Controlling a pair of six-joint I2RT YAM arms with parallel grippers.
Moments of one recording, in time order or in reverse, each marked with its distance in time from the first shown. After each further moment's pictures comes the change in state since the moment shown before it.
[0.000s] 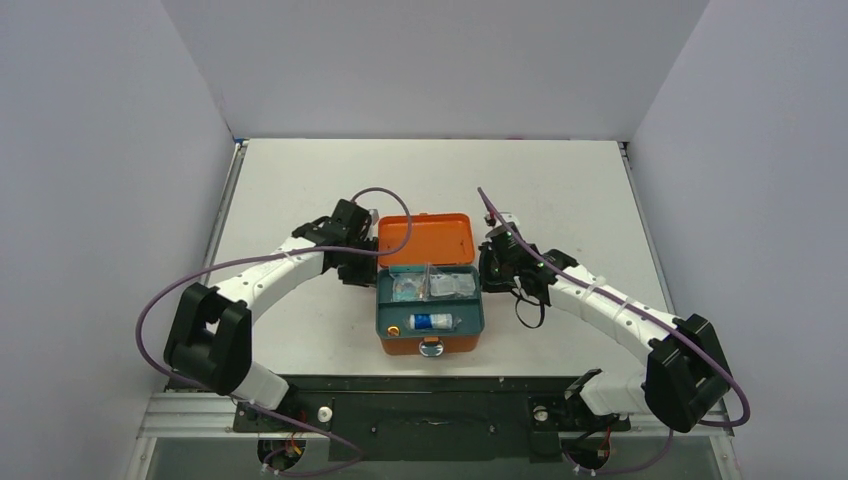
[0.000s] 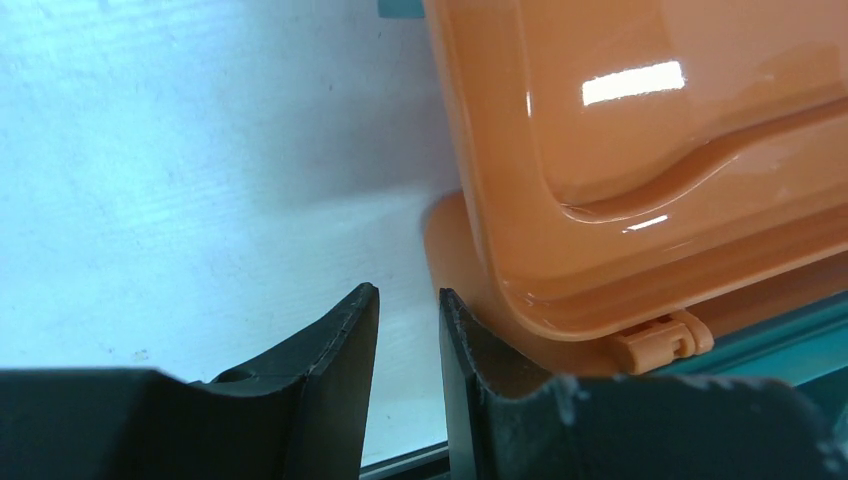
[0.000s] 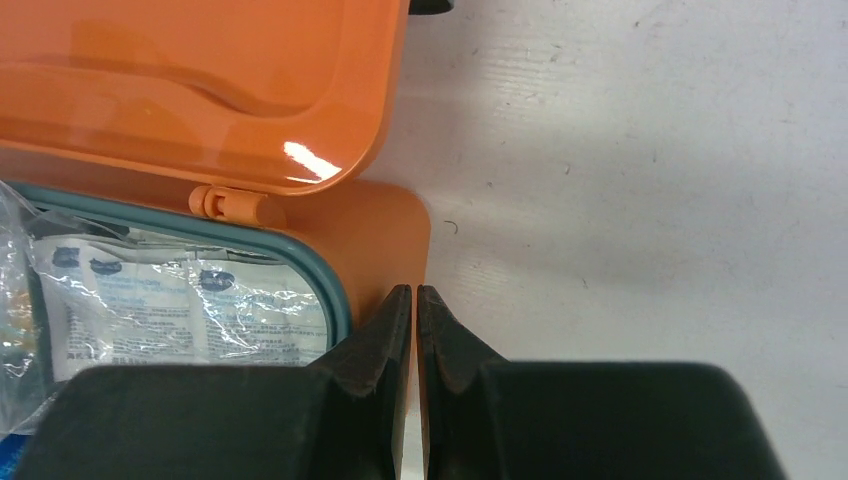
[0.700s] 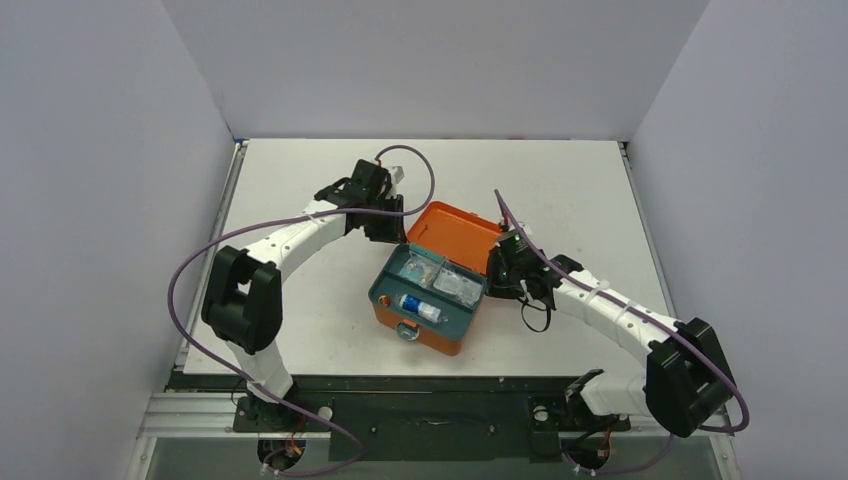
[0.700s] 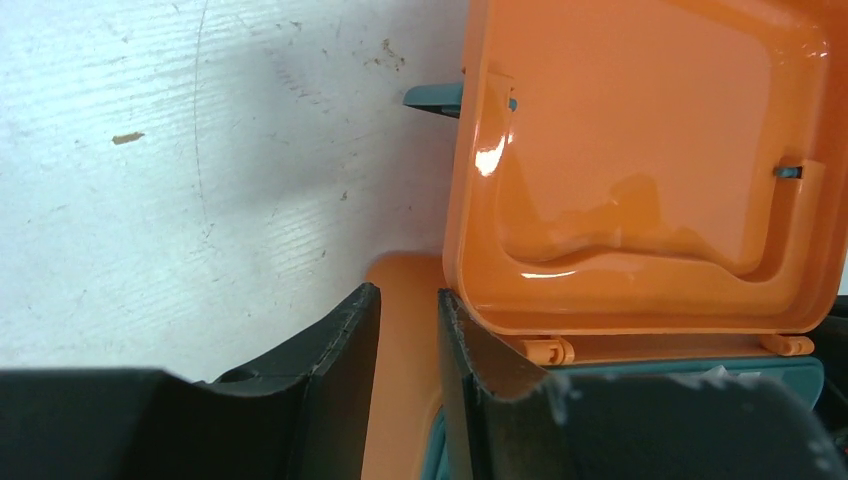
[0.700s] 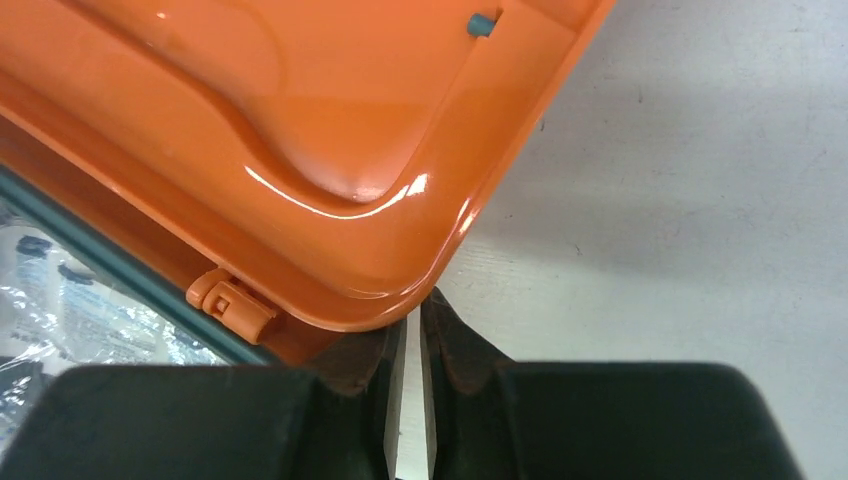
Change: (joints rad) left arm 0.005 0.266 0.364 0.071 0.069 0.034; right arm -0.045 -0.011 -0.068 -0.009 -0.014 0.101
